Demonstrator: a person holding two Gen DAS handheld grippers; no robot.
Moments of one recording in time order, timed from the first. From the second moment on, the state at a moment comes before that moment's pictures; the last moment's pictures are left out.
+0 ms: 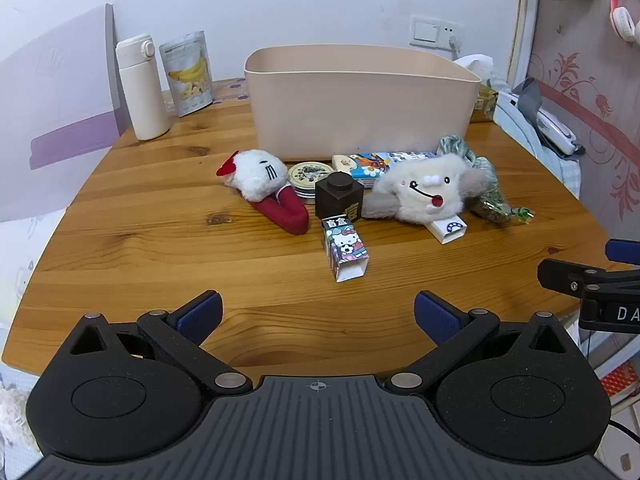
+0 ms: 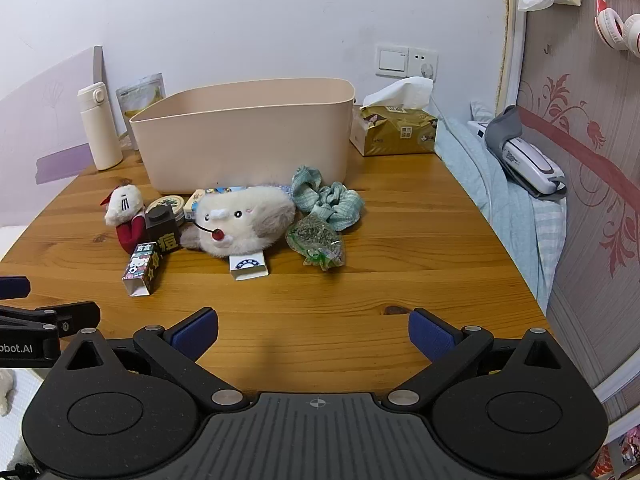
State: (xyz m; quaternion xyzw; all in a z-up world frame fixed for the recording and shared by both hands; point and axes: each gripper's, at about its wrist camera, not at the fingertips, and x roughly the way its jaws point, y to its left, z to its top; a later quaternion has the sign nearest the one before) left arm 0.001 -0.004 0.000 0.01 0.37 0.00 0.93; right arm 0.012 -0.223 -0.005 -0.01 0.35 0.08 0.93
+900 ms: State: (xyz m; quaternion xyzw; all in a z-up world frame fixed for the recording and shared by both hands) left arm 0.004 -0.008 -0.006 0.01 0.37 0.00 0.93; right arm 0.018 -0.222 -0.006 -0.02 0.35 0.08 0.93
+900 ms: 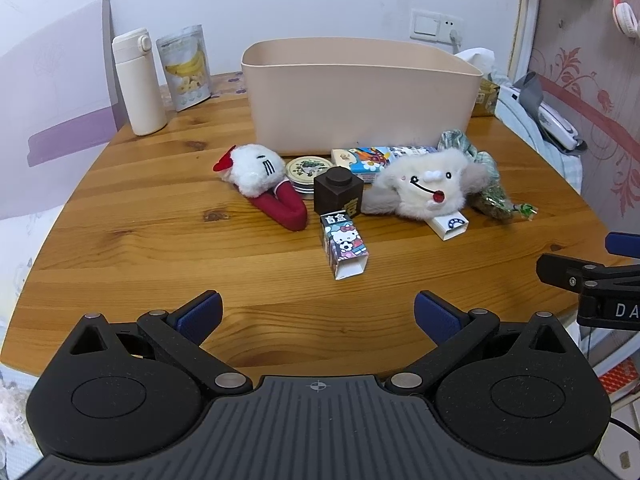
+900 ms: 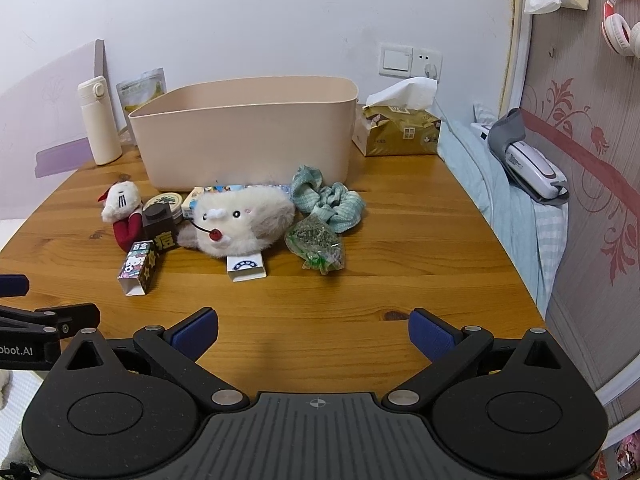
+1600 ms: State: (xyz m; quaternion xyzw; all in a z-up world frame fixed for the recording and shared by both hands) left arm 0.011 -0.004 -0.006 0.01 0.37 0.00 0.93; right arm 0.024 -0.227 -0.010 -0.02 0.36 0.07 0.93
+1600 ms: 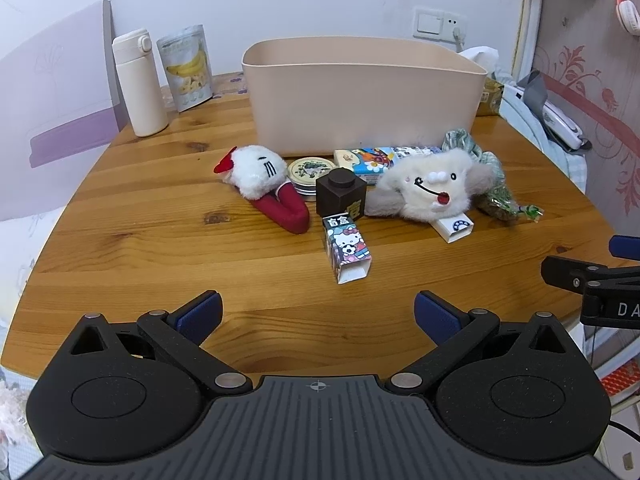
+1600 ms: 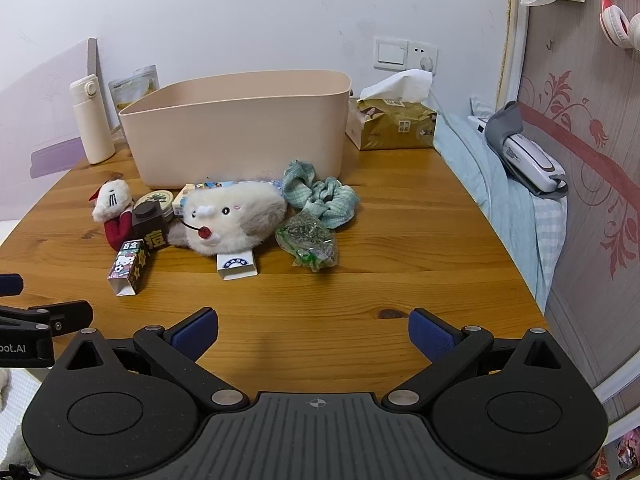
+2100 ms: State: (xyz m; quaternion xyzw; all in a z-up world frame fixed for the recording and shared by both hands) left arm 0.020 -0.008 -0.009 0.01 0.38 0.00 0.93; right arm 0.032 -0.229 -0.013 -0.01 0.36 0.07 0.93
